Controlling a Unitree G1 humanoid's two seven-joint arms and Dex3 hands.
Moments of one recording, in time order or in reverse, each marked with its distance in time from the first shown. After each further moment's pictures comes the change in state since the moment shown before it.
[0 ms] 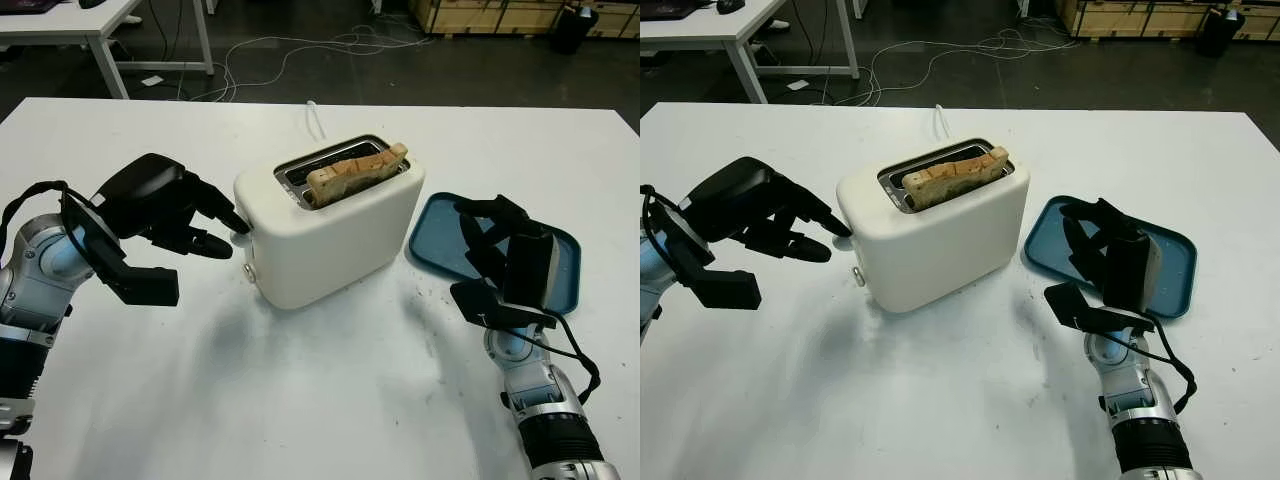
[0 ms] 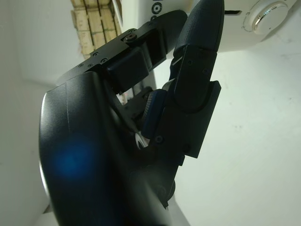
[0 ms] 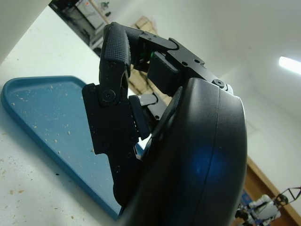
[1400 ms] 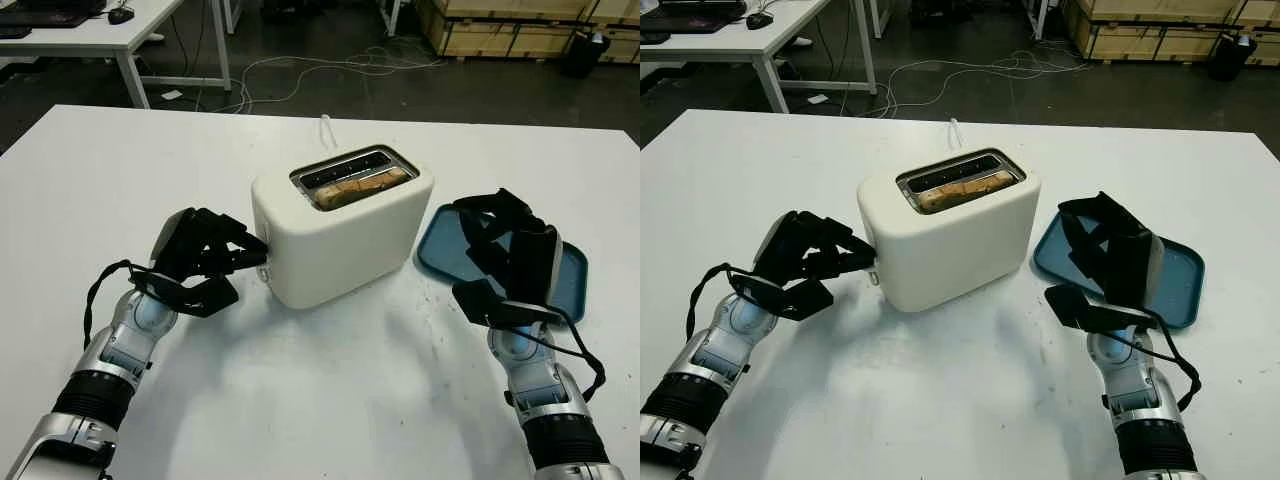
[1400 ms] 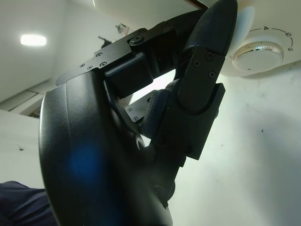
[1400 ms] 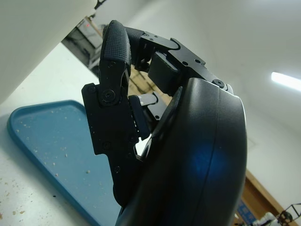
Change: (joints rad) left arm 0.081 -0.303 -0.110 0.317 0.032 0.120 0.509; right arm 0.014 -0.010 0.000 -0.064 0.001 -0.003 0.040
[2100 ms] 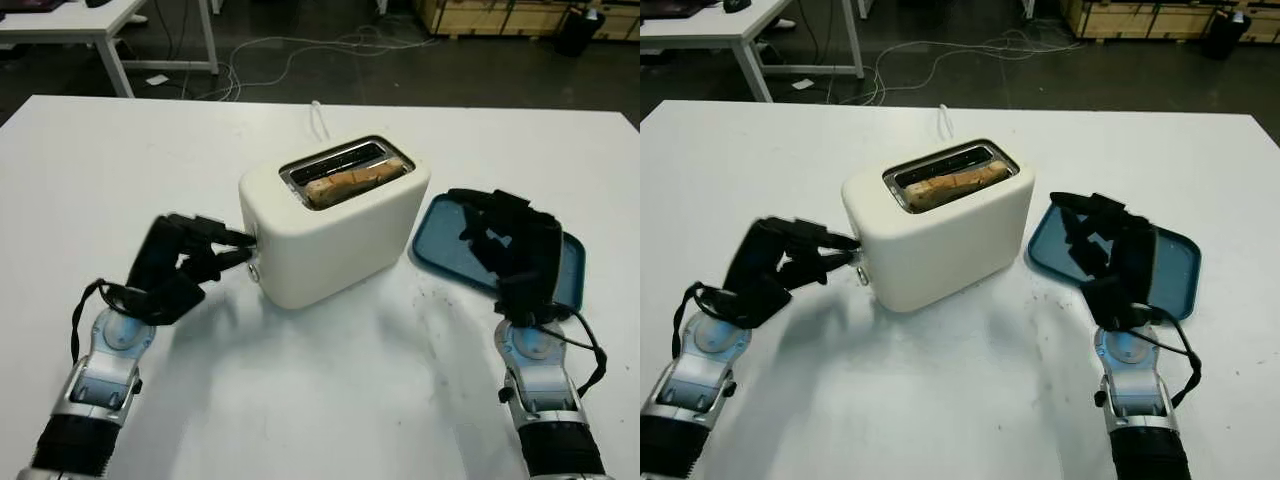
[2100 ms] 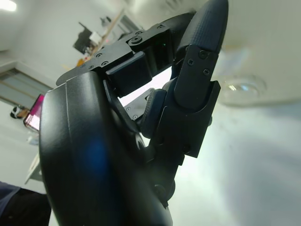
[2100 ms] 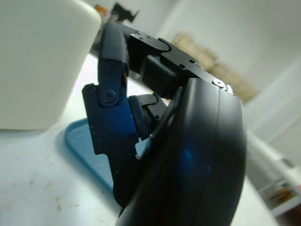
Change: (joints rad) left arm 0.170 -0.007 0.200 -0.494 -0.348 0.293 -0.228; right arm 0.027 0.048 -0.076 -0.216 0.552 0.255 0.468
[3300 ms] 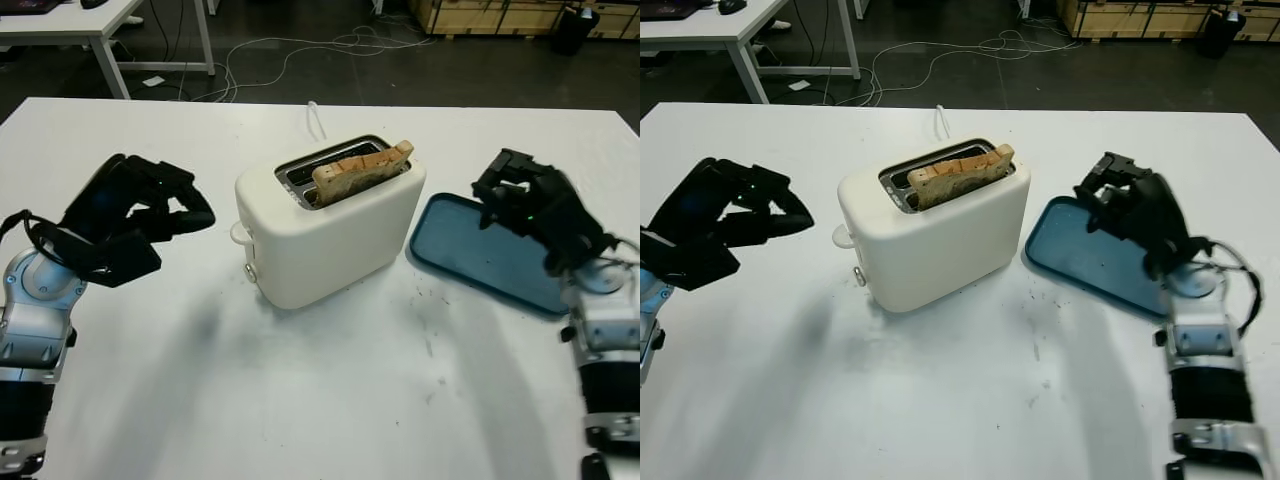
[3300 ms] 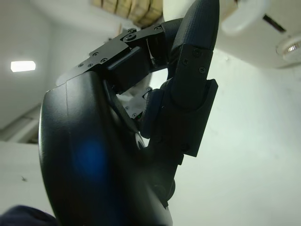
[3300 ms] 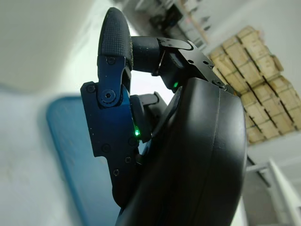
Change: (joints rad) left arm -0.132 0.204 0.048 0.004 0.142 -0.085 -0.207; right arm -0.165 -0.109 -0.014 0.168 -0.041 0.017 0.256
